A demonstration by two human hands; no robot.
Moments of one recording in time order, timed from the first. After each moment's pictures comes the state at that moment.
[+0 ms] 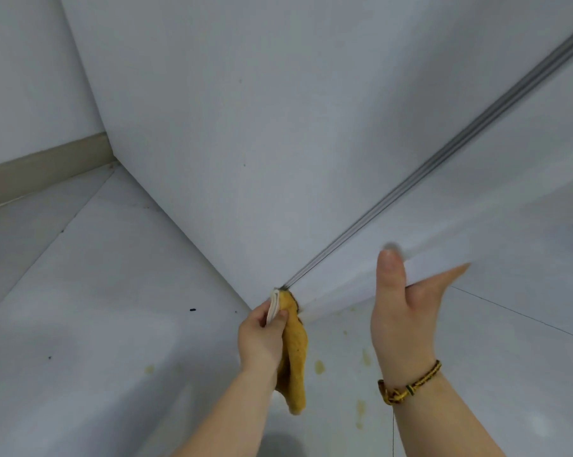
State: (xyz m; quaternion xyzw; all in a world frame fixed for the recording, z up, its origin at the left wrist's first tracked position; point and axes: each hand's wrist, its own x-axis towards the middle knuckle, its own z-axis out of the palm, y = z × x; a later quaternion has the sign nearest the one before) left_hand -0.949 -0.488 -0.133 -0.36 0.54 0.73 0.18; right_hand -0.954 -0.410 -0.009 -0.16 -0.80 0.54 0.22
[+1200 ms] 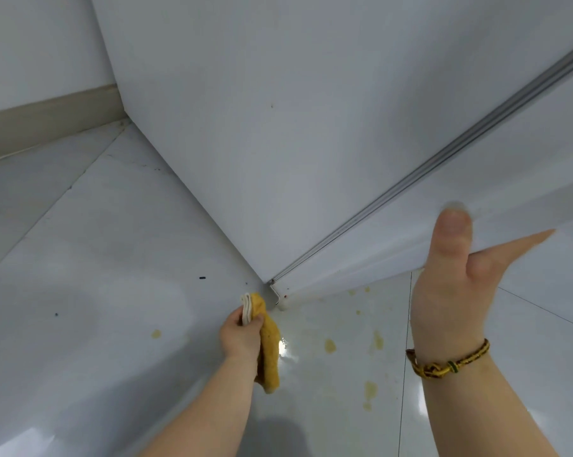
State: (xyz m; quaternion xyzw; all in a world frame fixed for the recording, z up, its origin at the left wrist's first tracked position) left_hand -0.925 -0.505 -0.203 -0.47 0.53 0.68 0.19; right_hand -0.959 -0.406 -0.023 -0.07 -0.80 0.51 0.30
